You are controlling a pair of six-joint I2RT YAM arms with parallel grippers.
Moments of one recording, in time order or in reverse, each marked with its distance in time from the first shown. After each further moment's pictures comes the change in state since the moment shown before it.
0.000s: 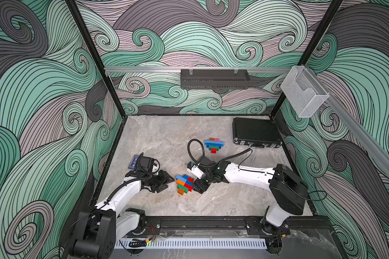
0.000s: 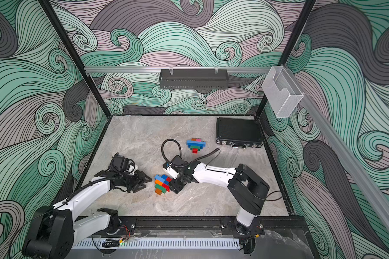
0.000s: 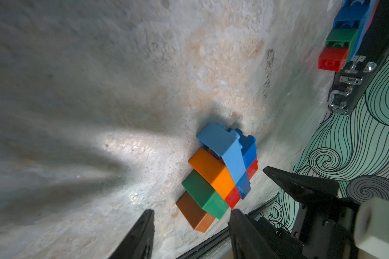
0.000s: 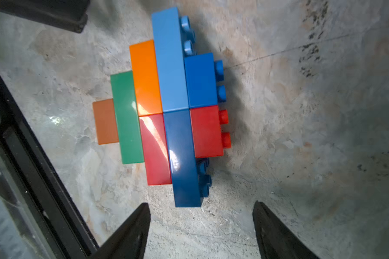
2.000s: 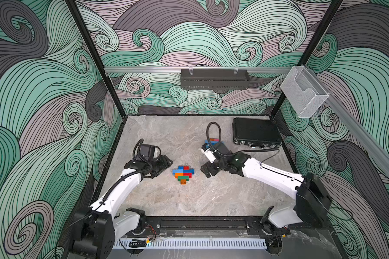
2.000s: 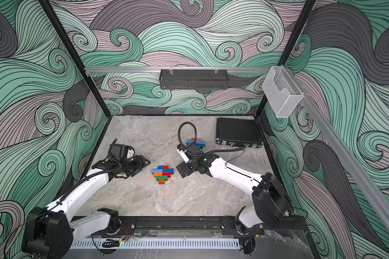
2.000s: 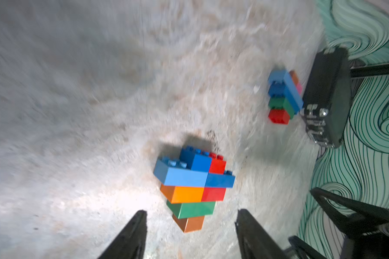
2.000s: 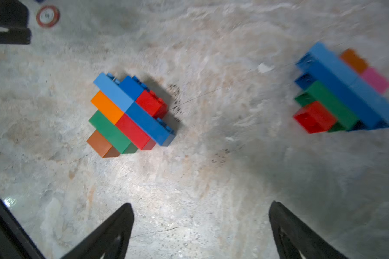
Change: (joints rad) left arm -0.027 -0.012 0.276 -0.016 -0.334 0.073; right arm -0.240 -0.277 0.003 -0.035 0.192 -0.024
